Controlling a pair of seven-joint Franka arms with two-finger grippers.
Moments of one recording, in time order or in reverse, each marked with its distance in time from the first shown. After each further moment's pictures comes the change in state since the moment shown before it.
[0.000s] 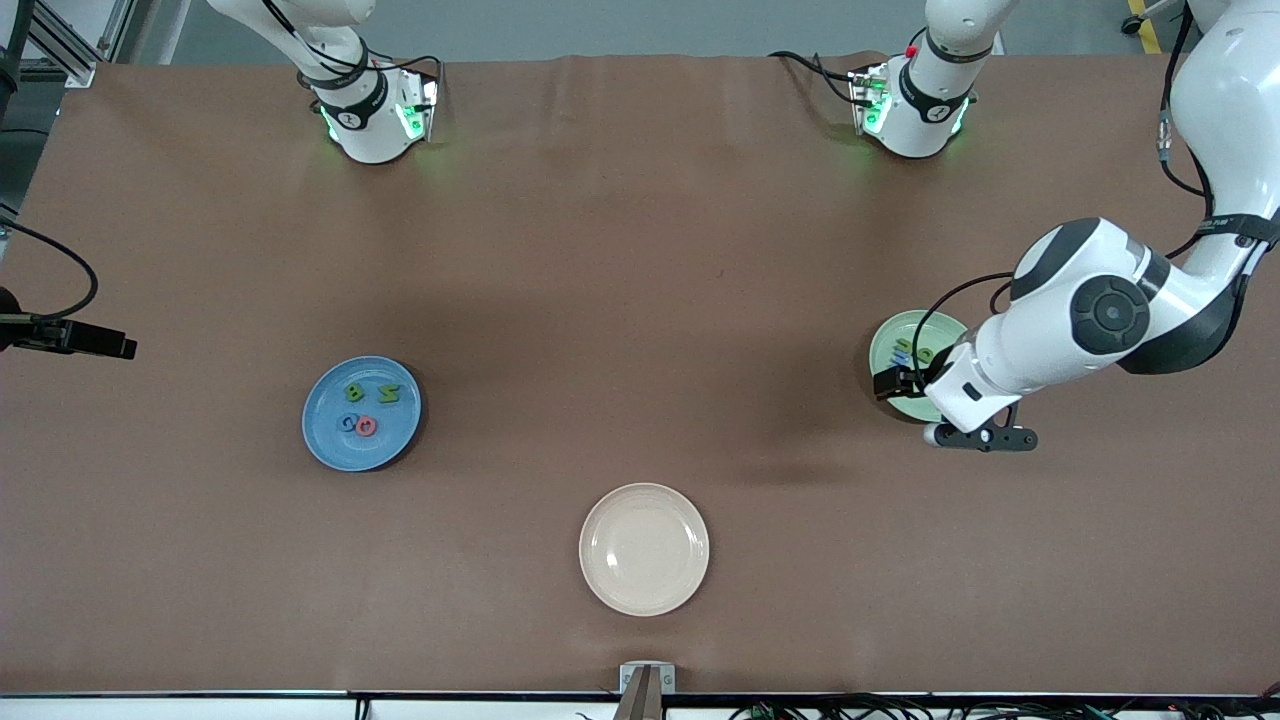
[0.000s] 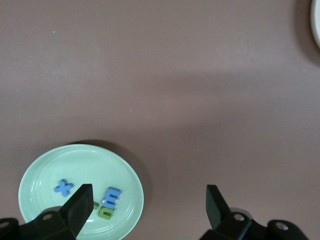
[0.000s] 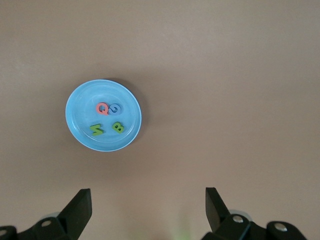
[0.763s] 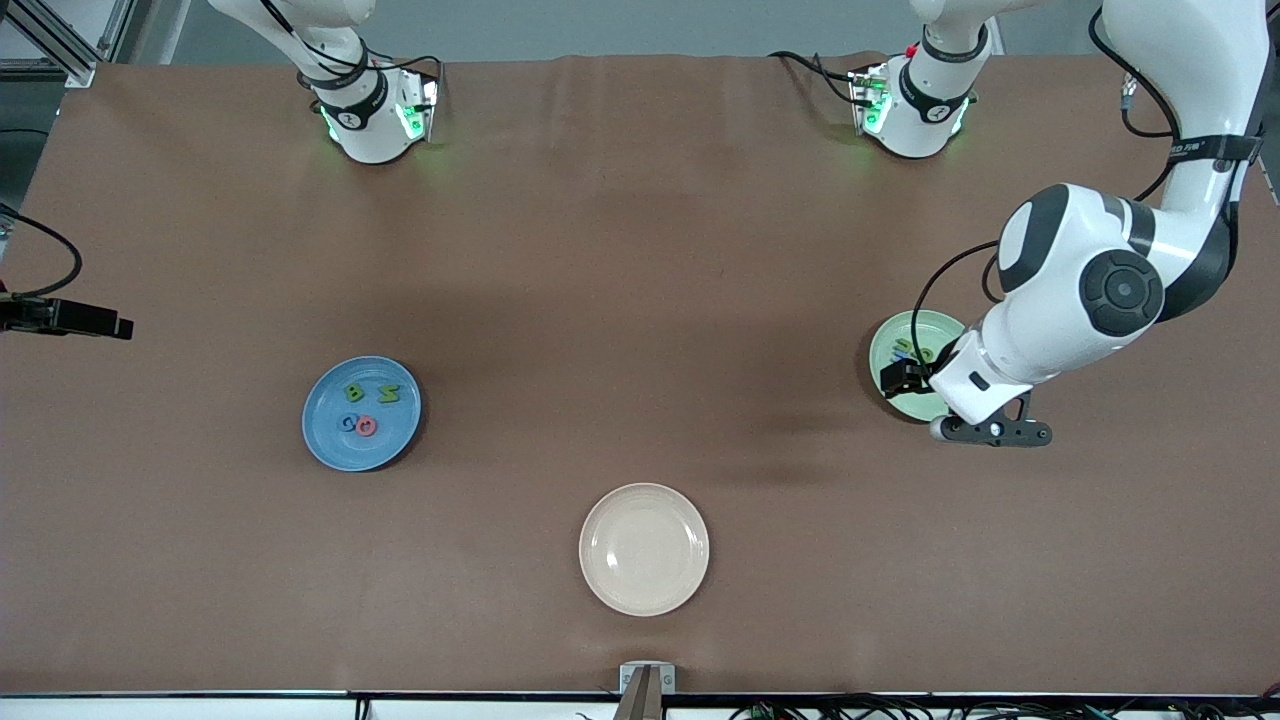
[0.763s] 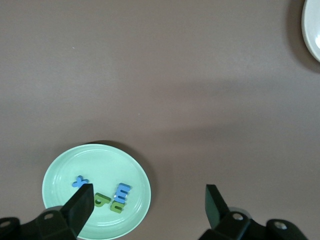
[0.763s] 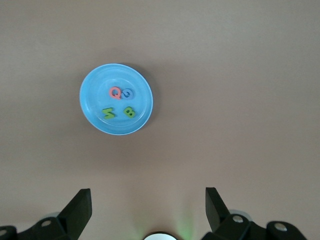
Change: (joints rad) left arm -0.544 -0.416 0.701 0.000 -0.505 0.076 0.312; right arm -0.015 -0.019 0.011 0.038 0.055 -0.086 -0.043
